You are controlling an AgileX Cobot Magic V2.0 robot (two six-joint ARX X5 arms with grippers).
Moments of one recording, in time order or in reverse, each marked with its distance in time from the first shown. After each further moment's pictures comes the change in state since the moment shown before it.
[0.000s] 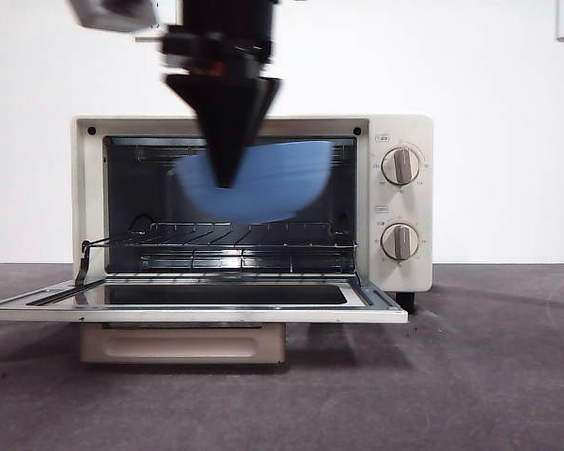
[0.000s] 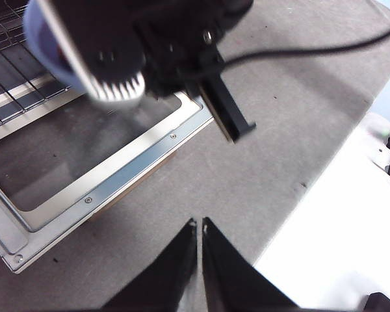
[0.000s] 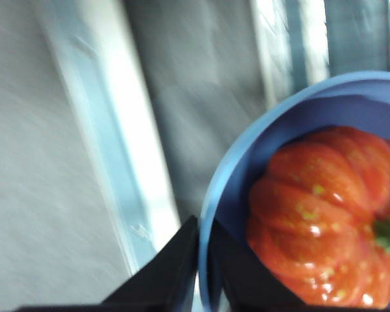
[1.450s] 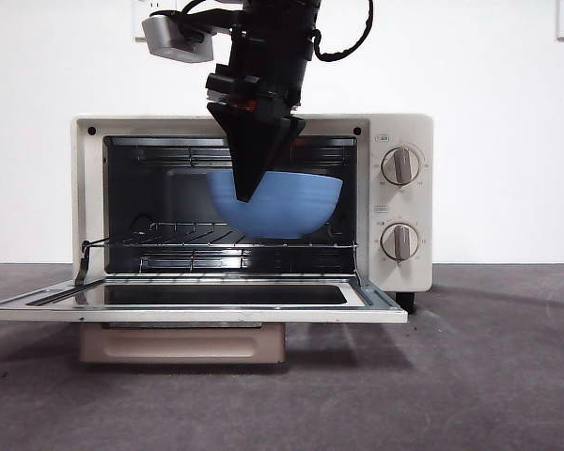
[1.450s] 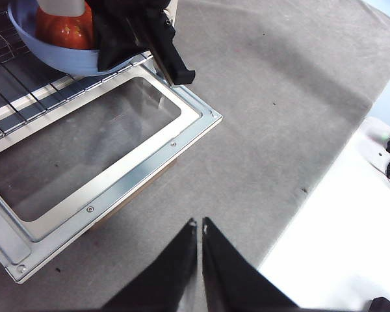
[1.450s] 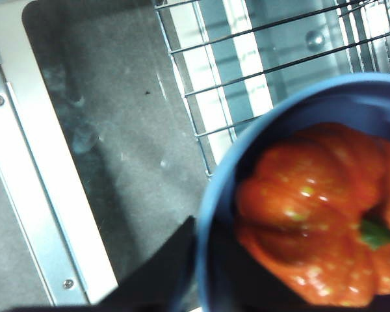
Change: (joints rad) left arm 0.000 -0.006 0.000 0.016 0.000 0.011; right arm -0.182 0.028 0.000 0.139 -0.189 -0.065
